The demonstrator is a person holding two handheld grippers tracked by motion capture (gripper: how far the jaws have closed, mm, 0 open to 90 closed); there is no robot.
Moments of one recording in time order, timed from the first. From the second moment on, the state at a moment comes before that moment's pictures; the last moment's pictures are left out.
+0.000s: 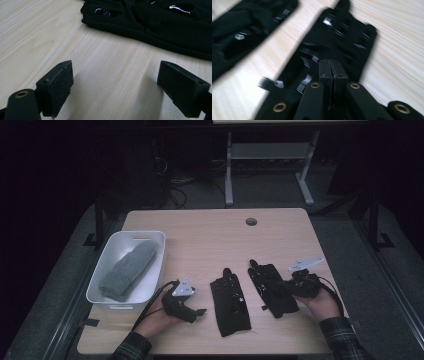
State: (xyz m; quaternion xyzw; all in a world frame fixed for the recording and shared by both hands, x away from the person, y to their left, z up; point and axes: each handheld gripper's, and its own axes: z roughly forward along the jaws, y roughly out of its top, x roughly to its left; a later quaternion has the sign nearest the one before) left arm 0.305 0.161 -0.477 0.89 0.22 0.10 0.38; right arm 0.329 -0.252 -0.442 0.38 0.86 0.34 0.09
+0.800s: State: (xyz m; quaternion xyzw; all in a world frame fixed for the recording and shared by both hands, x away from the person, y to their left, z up) left arm 0.305 0.161 -0.477 0.89 0.23 0.09 0.38; right arm 0.313 -0.228 -0.458 0.32 0.89 0.30 0.06
